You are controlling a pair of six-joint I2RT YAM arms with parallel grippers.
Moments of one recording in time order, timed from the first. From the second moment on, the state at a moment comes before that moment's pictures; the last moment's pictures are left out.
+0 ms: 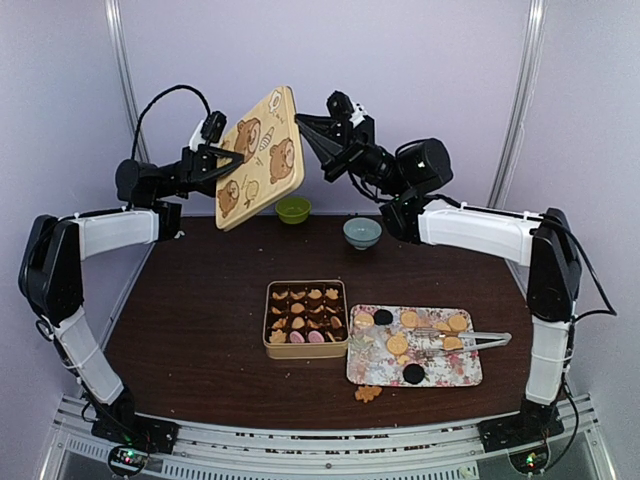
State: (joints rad) left arm -0.31 1.74 1.25 1.47 1.29 -1.75; right arm 0.76 1.97 1.68 1.21 -0.73 1.84
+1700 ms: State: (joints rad) left arm -0.31 1.83 1.33 1.44 1.35 -1.73; right arm 0.73 1.67 1.43 0.30 -0.85 1.00
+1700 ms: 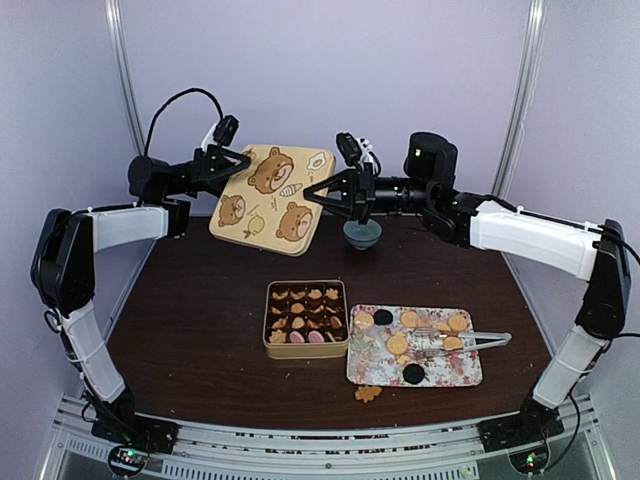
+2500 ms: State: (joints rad) left arm -0.18 1.58 1.55 -0.78 0.67 0.12; right arm 0.61 1.66 1.14 0.37 -0.87 1.19
